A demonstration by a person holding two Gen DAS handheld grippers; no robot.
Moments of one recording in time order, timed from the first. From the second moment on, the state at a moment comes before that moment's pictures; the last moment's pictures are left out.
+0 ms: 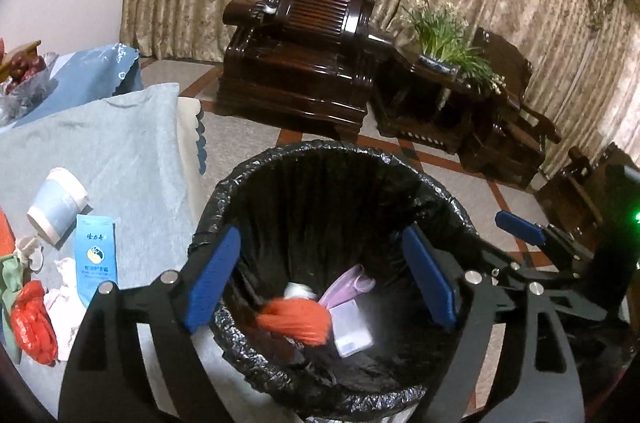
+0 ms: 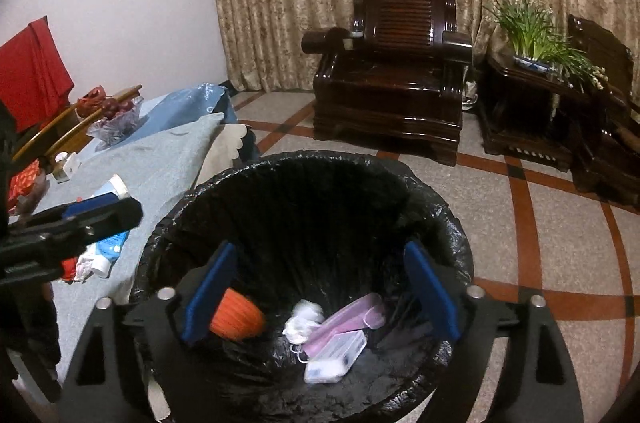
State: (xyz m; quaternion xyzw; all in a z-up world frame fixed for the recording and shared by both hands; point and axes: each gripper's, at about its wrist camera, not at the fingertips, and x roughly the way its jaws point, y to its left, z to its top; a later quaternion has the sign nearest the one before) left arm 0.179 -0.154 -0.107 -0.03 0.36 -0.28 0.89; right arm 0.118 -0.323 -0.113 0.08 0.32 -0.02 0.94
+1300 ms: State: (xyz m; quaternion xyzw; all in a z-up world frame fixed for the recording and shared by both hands) left arm 0.103 0.135 -0.102 -0.06 0.32 0.02 0.95; right arm 0.147 -0.073 -0.093 0.03 0.27 0.20 0.94
